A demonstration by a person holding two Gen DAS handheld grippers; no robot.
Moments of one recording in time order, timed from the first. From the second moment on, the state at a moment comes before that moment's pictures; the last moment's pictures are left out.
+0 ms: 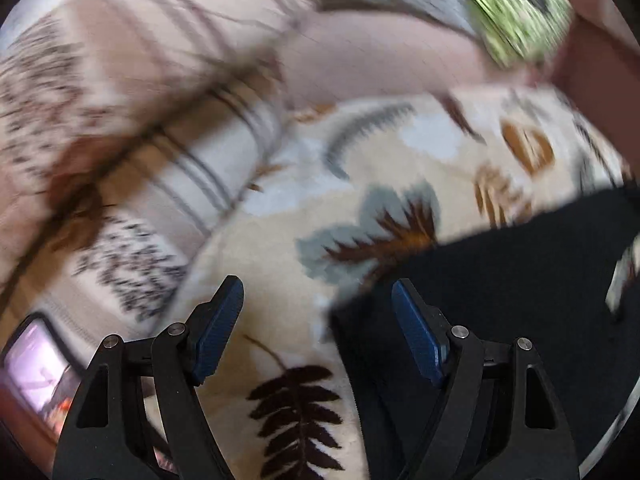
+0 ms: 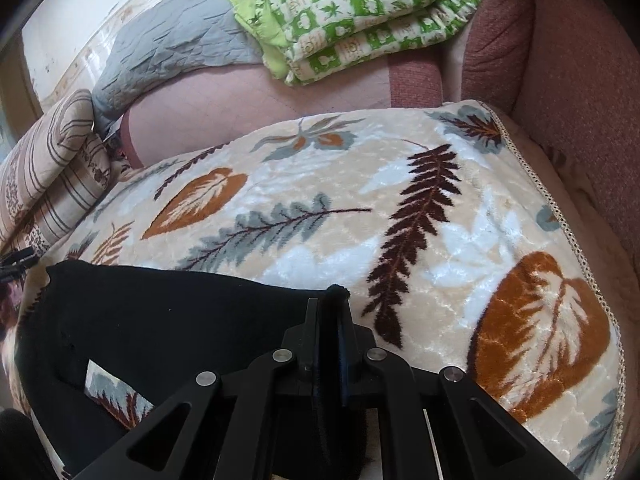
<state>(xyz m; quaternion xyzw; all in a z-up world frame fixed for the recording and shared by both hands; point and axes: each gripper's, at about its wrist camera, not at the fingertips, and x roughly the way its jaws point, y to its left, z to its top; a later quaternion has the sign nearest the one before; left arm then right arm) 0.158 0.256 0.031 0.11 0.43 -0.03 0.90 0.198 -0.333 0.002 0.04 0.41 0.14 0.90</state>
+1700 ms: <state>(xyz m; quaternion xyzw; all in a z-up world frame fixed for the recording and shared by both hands) -0.068 0.254 0.026 0.06 0.41 -0.14 0.90 -0.010 -0.357 0.001 -0.18 0.42 0.28 0.85</state>
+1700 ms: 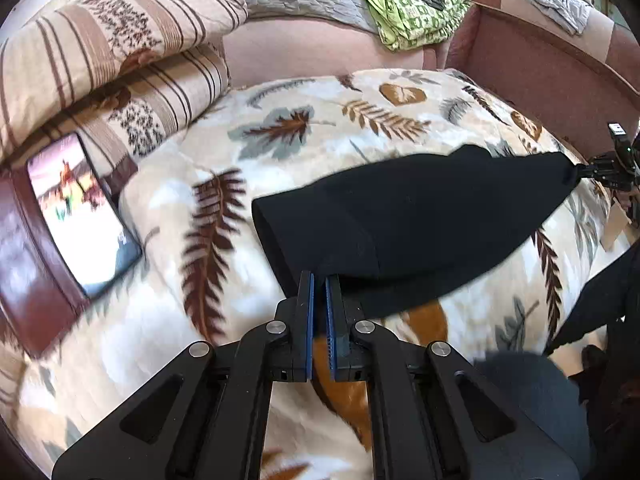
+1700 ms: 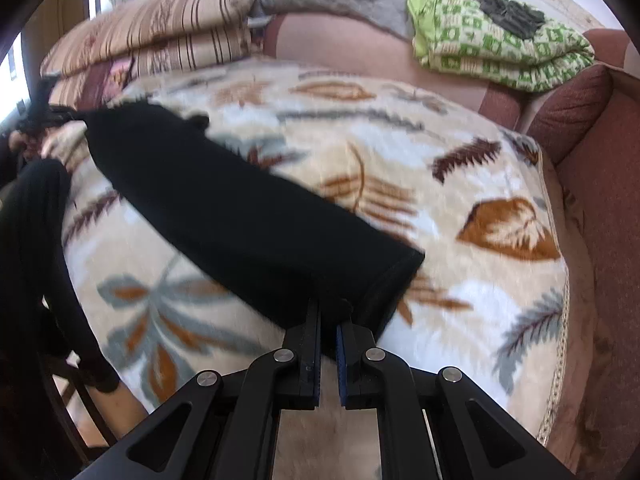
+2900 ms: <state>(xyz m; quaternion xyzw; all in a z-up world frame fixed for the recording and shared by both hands) -0.079 0.280 0.012 0.03 0.38 0.09 0.92 -0.005 -0.405 -0.014 -0.20 0.46 0.09 0.86</state>
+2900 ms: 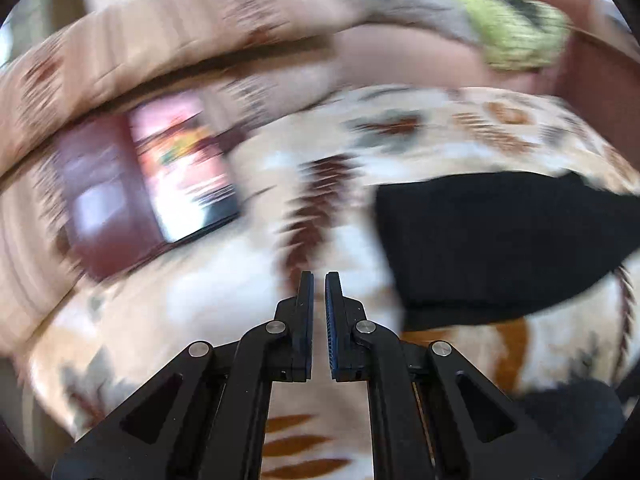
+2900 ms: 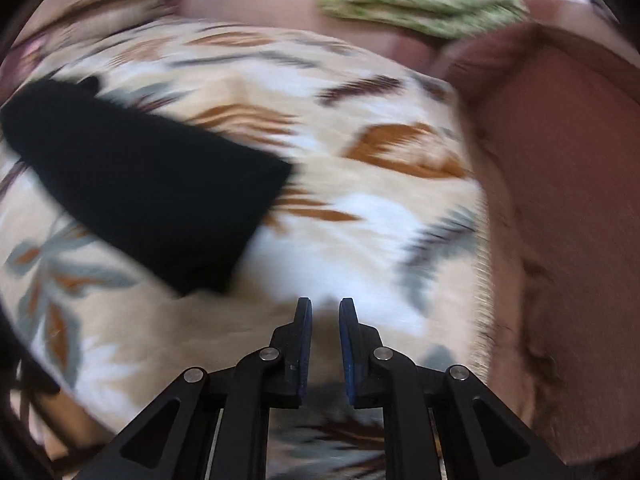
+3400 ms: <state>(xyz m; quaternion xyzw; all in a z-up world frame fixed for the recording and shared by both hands) -0.025 0.170 -0.001 0.09 0.50 -0.17 0.84 0.017 -0.355 -0.015 -0.13 0.45 0.26 0.84</state>
